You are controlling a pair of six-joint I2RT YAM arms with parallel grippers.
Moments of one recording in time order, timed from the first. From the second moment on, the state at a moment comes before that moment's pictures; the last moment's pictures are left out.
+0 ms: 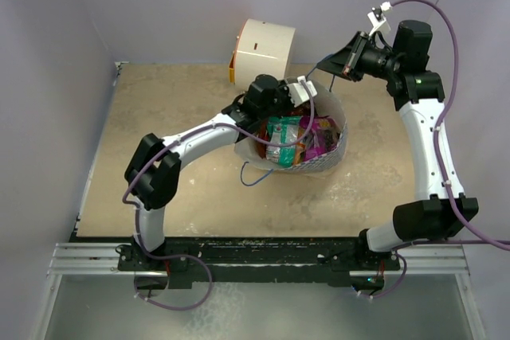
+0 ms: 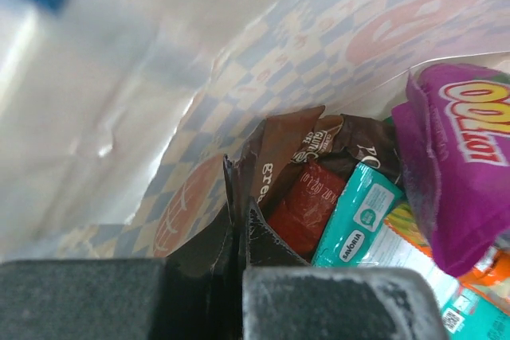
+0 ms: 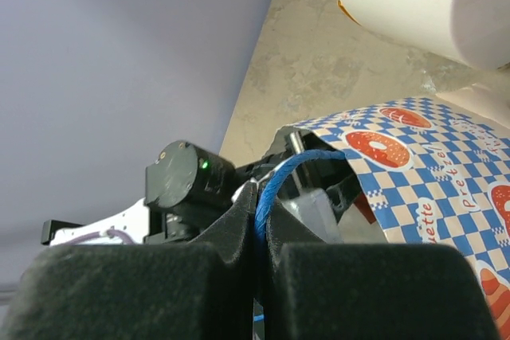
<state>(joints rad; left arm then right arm) -0.75 1.95 1.55 0.12 0.09 0.51 0.04 1.48 1.74 -0.59 -0.78 0.66</state>
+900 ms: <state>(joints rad) -0.89 1.63 1.80 -0.44 -0.04 0.47 0.05 1.44 1.74 -0.61 -0.69 0.65</state>
